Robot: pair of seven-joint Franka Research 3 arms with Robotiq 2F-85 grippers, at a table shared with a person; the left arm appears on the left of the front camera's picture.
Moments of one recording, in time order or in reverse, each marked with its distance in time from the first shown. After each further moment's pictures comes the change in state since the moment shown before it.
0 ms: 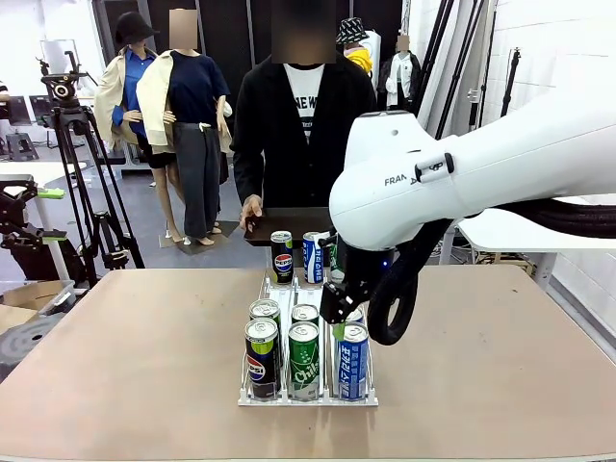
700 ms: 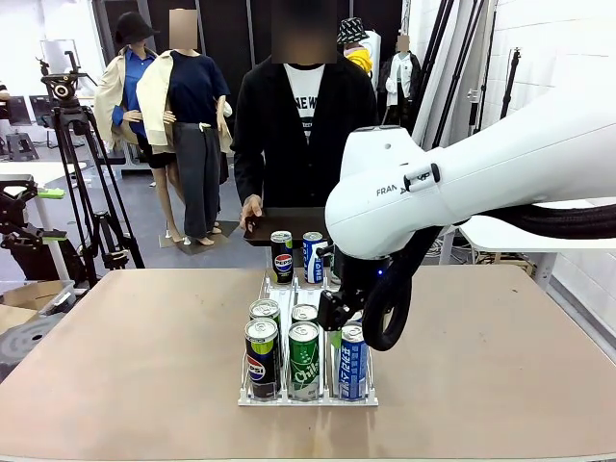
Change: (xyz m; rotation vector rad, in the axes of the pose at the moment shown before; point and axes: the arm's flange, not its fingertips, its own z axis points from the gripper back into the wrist) left arm 0.000 0.000 0.000 0.000 0.000 0.000; right arm 0.009 -0.001 -0.020 0.010 0.026 -0.012
